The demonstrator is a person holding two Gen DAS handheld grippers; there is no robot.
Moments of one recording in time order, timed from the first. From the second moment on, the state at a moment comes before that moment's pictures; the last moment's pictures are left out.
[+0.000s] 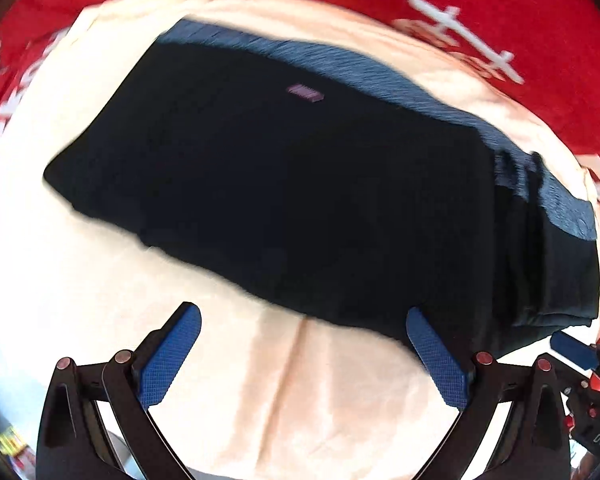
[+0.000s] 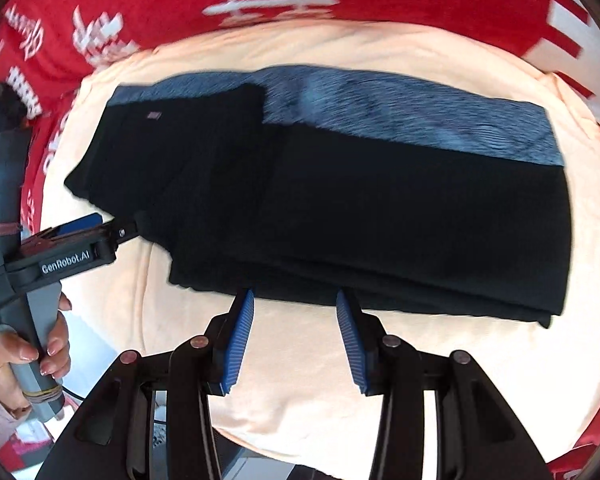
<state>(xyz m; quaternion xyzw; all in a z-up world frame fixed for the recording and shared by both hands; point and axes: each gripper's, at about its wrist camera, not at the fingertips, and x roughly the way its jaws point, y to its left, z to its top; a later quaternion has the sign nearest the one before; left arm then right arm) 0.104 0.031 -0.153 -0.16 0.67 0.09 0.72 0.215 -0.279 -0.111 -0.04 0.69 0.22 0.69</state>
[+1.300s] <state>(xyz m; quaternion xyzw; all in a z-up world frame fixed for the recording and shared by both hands) 0.082 0.140 -0.161 -0.29 0.60 0.11 0.74 0.247 -0.221 -0.117 -0.19 0.62 0.14 0.75</state>
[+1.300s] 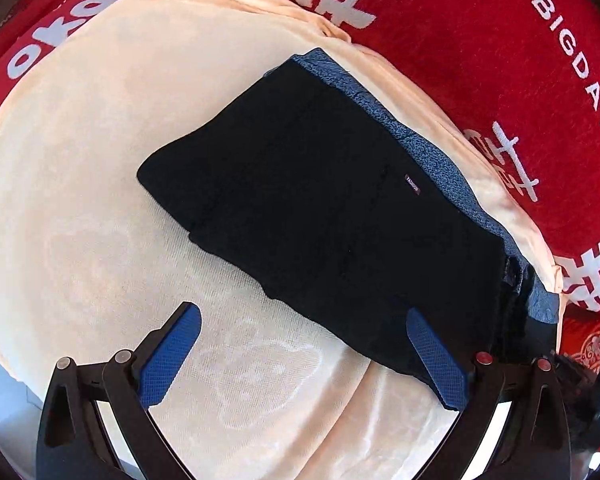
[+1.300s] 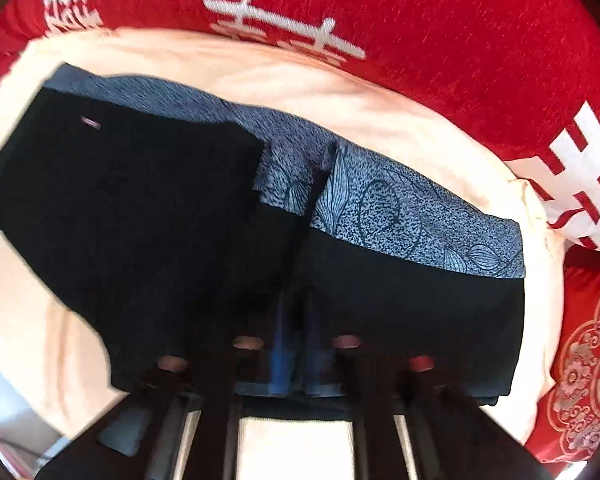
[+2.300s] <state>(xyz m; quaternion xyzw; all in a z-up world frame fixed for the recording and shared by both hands) 0.080 0.194 -0.207 -0.53 0.46 0.00 0.71 0.210 -0.218 -0.143 -0.12 0.65 0.27 0.70</state>
